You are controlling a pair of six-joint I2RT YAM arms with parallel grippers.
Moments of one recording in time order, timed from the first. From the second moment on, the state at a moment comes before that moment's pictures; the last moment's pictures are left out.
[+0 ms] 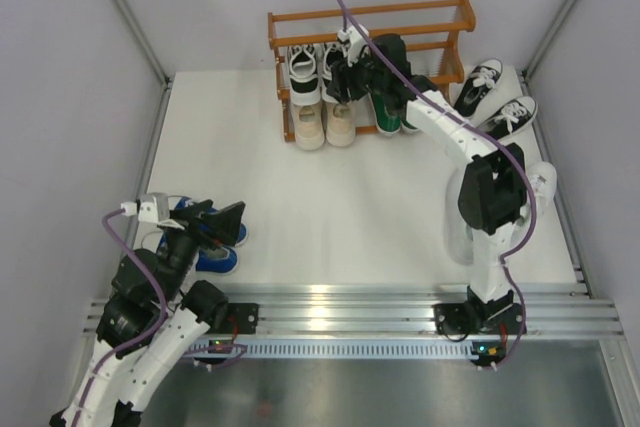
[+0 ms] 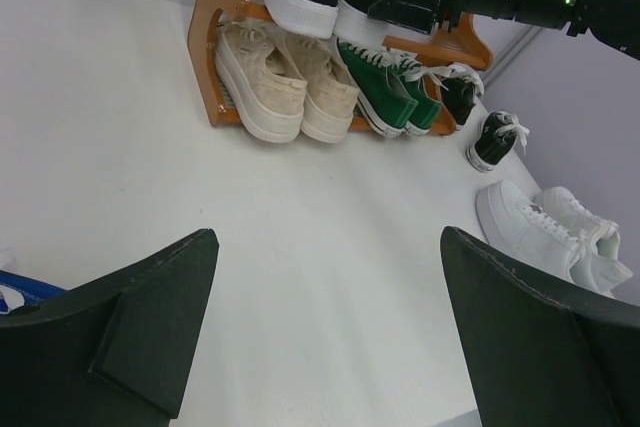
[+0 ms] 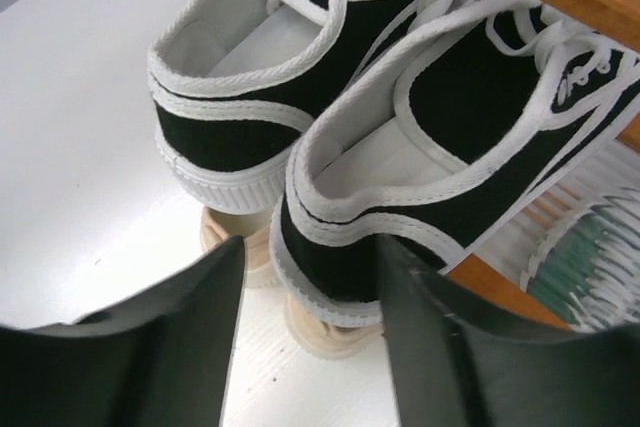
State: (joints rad) left arm -0.59 0.05 0.64 -0.55 -0.27 -0.46; right arm 0.49 2.03 1.87 -0.23 -0.33 -0.08
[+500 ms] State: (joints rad) left arm -0.59 0.37 0.63 -0.60 -0.35 -0.75; right arm 0.49 1.57 1.52 -0.31 -0.32 -0.37
